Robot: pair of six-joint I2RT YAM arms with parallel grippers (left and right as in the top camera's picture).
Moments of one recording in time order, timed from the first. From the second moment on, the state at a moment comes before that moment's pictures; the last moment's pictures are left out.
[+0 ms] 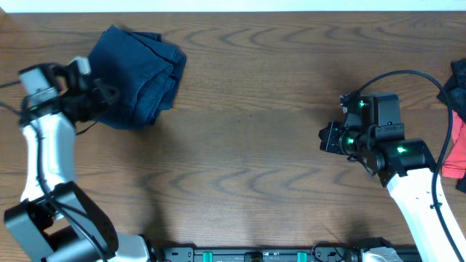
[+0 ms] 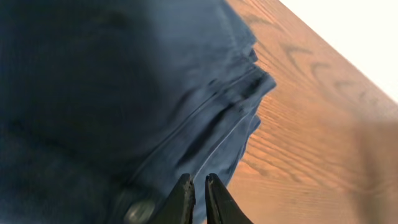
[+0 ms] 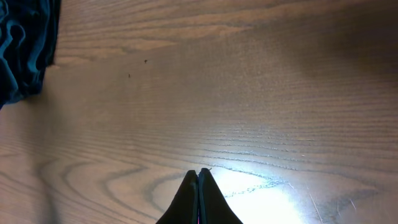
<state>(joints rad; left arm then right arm) 0.41 1.64 1.19 -0.52 0.59 -0.12 0.15 1.17 0.93 -0.77 -0.30 0.39</state>
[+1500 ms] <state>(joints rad) 0.16 0.83 1.40 -1.32 0.22 -0.02 0.15 0.81 1.09 -0.74 -0.34 0.09</state>
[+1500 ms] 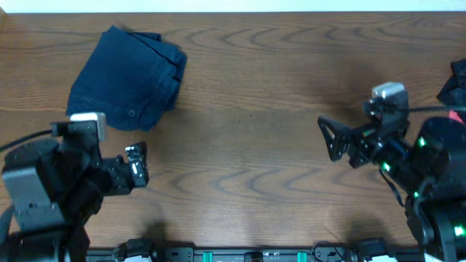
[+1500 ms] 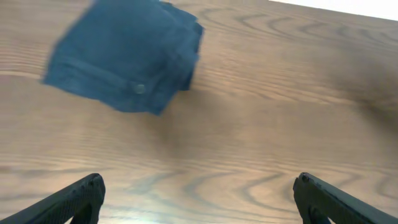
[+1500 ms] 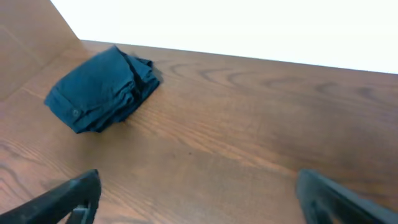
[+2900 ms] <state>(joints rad) 0.16 0.83 1.39 -1.32 0.17 -0.02 0.15 0.18 0.29 -0.28 -0.25 -0.04</state>
